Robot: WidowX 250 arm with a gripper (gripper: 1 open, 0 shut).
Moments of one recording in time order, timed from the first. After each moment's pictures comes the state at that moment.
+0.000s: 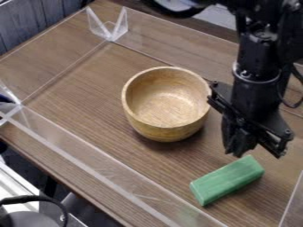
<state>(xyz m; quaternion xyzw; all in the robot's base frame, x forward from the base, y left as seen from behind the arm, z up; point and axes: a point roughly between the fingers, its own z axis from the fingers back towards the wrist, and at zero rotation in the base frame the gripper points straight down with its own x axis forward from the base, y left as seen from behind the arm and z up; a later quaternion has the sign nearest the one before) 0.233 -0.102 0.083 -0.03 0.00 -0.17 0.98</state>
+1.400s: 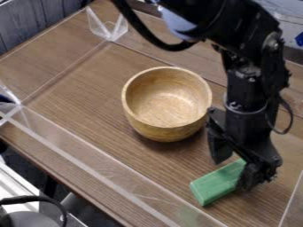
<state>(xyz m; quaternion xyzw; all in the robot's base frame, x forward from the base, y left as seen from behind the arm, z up) 0.227 -0.106 0.048 -0.06 -0.01 -0.19 0.98</state>
